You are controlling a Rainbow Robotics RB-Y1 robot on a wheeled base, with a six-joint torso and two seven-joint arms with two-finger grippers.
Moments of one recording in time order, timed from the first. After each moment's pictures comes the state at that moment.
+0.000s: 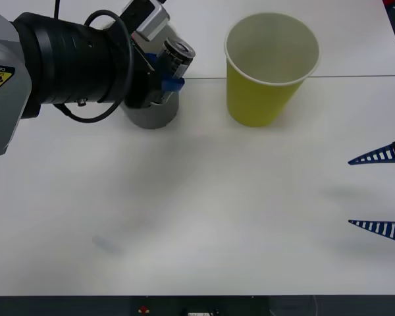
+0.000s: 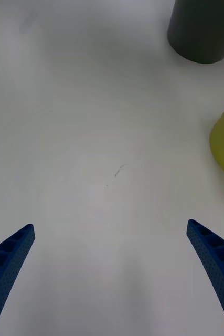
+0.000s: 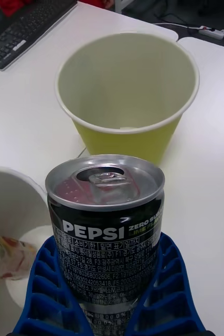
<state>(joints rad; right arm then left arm) 0.26 -1.13 -0.26 -2.01 1.31 -1.13 -0.09 -0.68 0.60 -0.18 -2.15 -2.27 -1.38 1.39</state>
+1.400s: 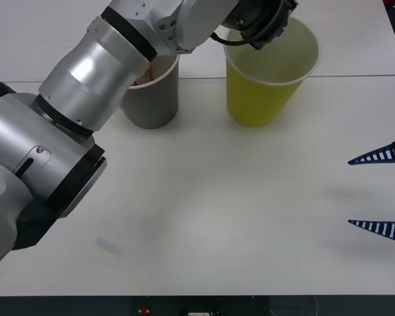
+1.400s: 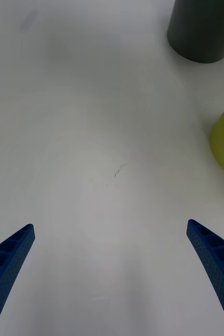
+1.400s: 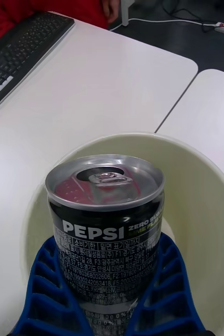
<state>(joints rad) 0.26 -1.13 -0.26 -2.01 1.31 -1.13 -0.09 -1.30 0.16 -0.41 -1.21 -2.55 -1.14 1.38</state>
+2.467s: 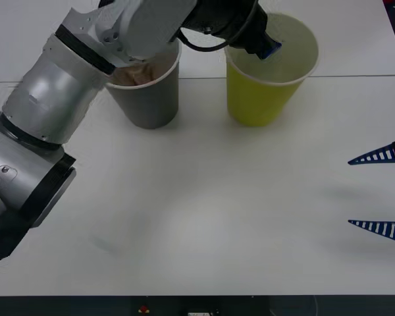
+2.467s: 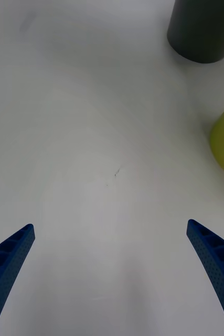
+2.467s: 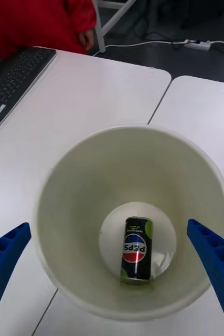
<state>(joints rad) 0.26 -1.13 -0.26 -2.01 1.31 -1.13 -0.09 -1.14 0.32 -0.38 -1.47 -2.36 -1.14 1.19</state>
